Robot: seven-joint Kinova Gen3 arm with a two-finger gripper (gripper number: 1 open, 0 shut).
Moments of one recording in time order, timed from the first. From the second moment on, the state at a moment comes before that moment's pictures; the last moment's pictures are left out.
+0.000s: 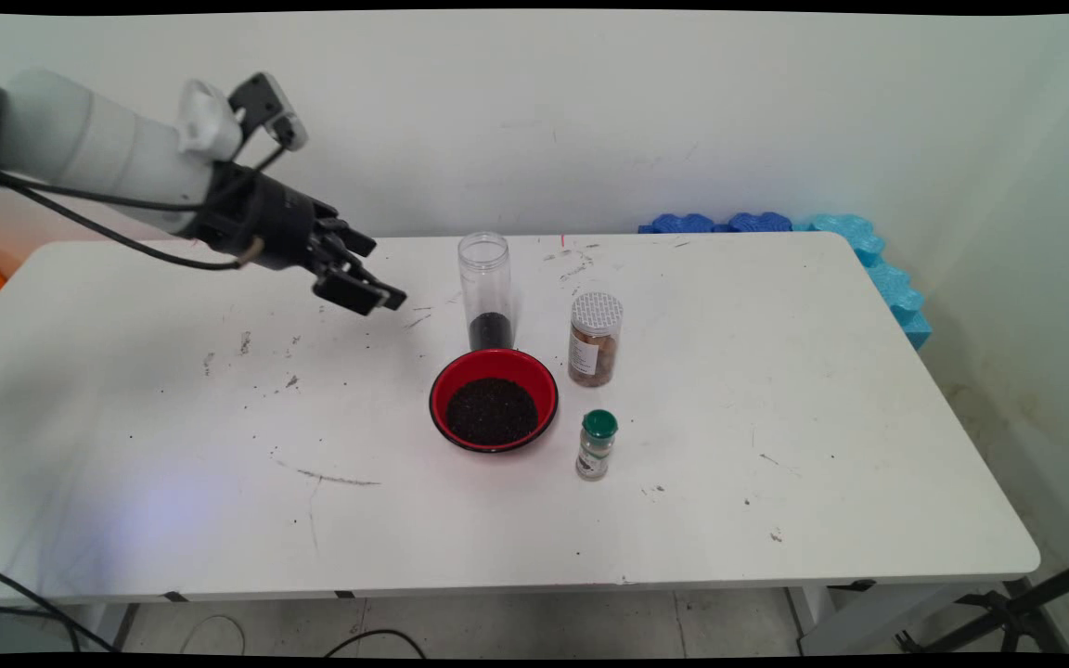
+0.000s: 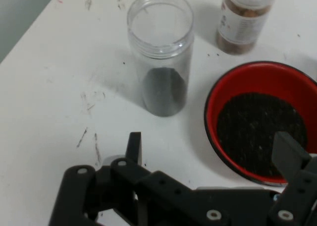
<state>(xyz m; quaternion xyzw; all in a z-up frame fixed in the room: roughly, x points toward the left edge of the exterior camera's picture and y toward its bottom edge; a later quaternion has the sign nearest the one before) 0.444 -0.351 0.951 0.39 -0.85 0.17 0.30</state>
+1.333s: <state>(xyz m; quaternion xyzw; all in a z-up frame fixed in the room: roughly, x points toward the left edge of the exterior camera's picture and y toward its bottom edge) 0.412 -0.411 0.861 0.42 -0.82 0.20 0.34</state>
